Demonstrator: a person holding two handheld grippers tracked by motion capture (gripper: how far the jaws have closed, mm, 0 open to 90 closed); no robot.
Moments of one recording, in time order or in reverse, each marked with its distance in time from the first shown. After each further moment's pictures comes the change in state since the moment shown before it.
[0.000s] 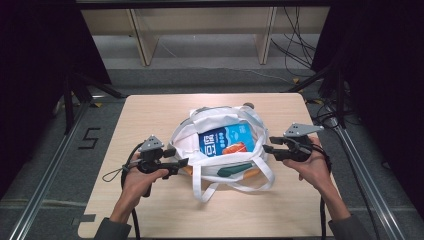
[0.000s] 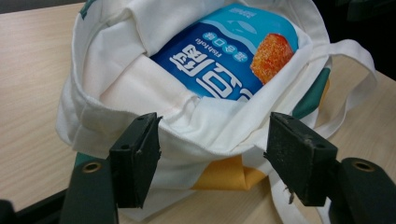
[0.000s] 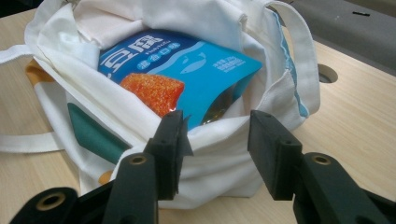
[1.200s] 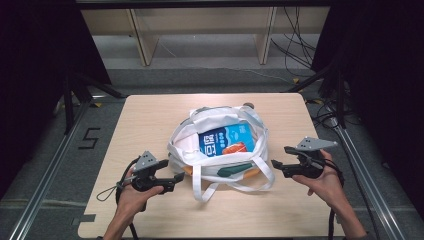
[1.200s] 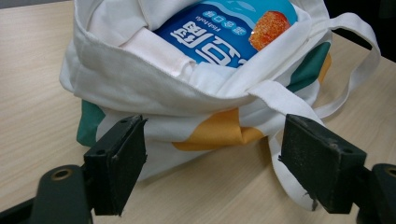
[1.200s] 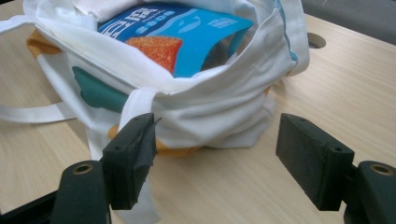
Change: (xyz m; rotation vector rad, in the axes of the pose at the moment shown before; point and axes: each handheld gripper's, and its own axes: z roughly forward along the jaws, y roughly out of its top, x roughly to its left) left arm -0.012 -0.041 -0.015 -0.043 0.043 0.013; right arm 0.011 -0.036 -0.027 0.025 -0.038 0.068
